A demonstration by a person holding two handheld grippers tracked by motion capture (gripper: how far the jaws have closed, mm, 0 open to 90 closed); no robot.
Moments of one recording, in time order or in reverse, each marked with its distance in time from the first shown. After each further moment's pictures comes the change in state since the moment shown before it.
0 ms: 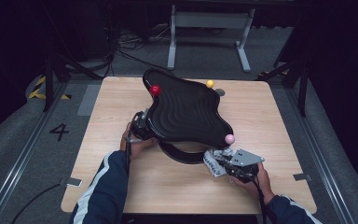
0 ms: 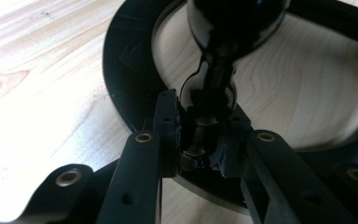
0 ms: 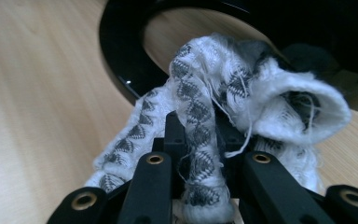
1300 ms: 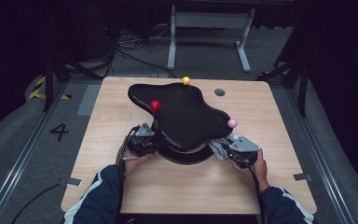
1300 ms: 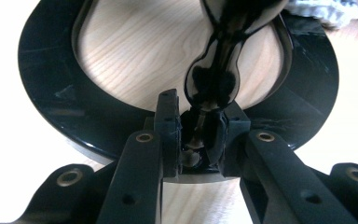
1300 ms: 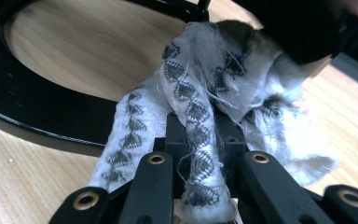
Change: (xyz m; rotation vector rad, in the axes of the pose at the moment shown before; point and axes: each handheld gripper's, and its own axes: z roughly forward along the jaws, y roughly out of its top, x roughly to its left) left arm -0.036 -0.031 -0.025 -0.031 -0.091 0.041; right arm -0.032 -0.001 0.026 0.011 -0.214 0.042
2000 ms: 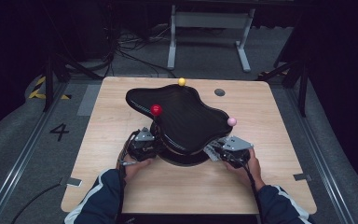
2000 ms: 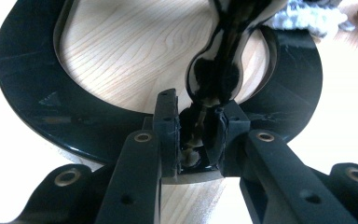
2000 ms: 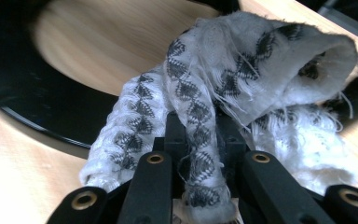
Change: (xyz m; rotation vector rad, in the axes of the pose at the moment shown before) left arm -0.011 -0.007 -0.002 -0.007 -0.006 -0.016; right arm 0.012 0.004 0.016 0.014 0.133 -0.008
